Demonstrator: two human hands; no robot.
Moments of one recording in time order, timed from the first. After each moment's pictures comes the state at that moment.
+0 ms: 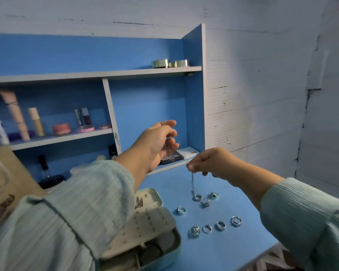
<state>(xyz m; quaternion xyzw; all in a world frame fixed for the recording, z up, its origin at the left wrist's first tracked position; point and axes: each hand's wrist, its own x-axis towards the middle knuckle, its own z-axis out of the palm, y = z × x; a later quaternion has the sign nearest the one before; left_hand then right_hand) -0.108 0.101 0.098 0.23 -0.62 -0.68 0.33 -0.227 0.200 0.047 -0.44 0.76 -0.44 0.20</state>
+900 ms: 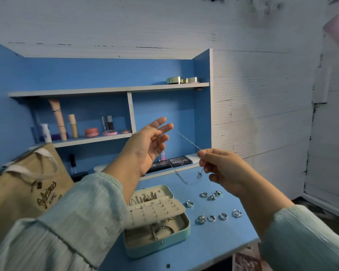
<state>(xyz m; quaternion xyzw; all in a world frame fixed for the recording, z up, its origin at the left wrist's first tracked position) -0.022 0.128 0.111 0.15 -0.56 -0.72 0.39 -0.160 0.247 0.058 -0.35 0.58 -0.66 0.31</state>
